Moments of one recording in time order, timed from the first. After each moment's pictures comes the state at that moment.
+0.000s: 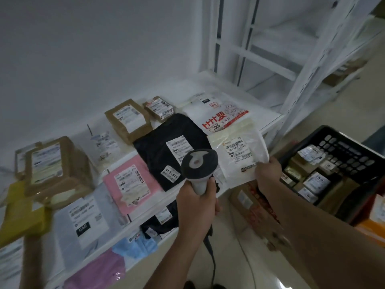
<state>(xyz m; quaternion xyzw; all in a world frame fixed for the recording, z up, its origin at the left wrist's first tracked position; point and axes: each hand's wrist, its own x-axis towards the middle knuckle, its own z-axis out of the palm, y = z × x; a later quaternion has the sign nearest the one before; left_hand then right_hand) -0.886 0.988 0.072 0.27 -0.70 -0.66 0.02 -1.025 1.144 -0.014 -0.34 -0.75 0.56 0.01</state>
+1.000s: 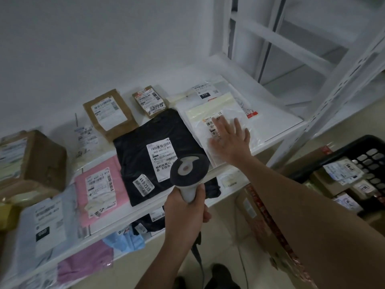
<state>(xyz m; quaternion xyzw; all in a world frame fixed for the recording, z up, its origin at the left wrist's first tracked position) -0.983 1.050 0.020 0.38 -0.69 -0.62 0.05 -1.192 1.122 -0.069 0.21 -0.95 0.21 -0.08</state>
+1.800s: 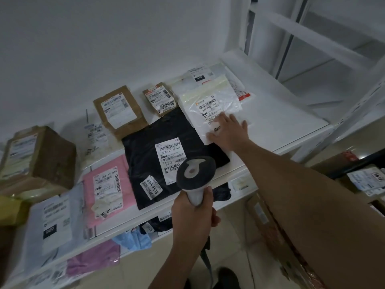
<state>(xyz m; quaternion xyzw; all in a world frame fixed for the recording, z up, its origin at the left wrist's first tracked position) -0.996 1.043 0.007 0.41 -0.67 -0.62 0.06 -1.245 1.068 -0.084 0.24 -0.95 0.18 -0.12</state>
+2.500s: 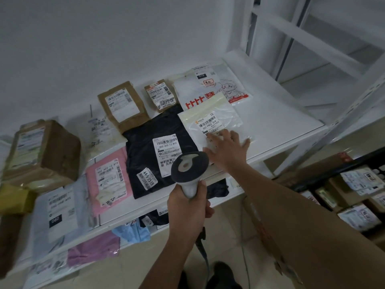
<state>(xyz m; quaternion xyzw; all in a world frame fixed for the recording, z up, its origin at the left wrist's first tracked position) -0.990 1.040 0.016 0.44 -0.65 -0.61 0.08 -1.171 1.081 -0.075 0.23 -0.96 0.12 -0.08</state>
